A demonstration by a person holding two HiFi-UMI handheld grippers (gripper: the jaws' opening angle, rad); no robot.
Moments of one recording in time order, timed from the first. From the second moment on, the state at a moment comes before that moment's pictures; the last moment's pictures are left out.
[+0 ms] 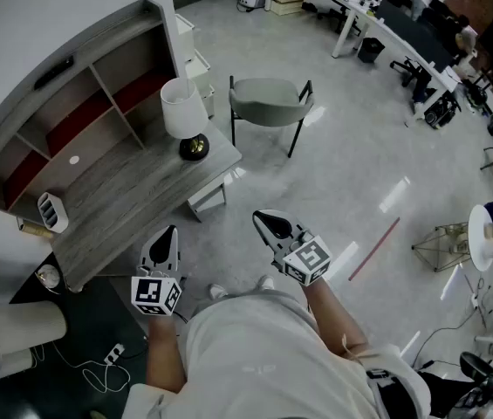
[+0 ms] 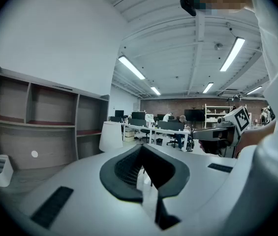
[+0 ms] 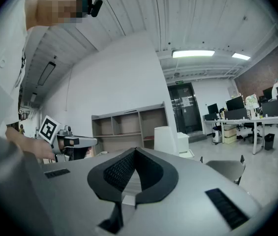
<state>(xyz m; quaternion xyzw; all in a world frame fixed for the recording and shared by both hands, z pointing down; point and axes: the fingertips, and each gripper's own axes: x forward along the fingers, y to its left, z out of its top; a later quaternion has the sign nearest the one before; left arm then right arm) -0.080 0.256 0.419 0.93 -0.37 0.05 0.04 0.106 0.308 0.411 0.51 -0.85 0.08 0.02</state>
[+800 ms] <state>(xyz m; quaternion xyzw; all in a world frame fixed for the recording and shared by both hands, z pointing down) -0.192 0.231 0.462 0.92 -0.38 0.05 0.09 0.031 0.260 0.427 0.54 -0.84 0.11 0.00</state>
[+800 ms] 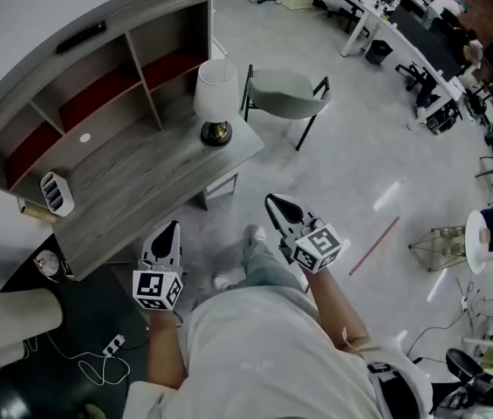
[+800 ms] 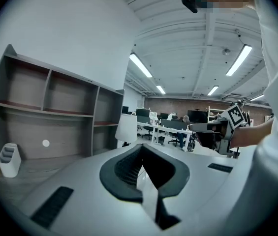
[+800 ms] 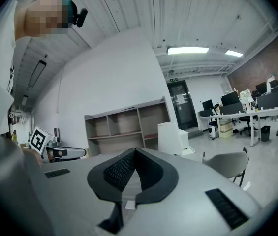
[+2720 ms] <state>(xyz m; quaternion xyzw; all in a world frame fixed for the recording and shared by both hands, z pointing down) -0.014 -0.142 0.421 0.84 -0.50 0.15 0.12 0.170 -0.091 0.513 0.38 -0.91 0.15 0.05</state>
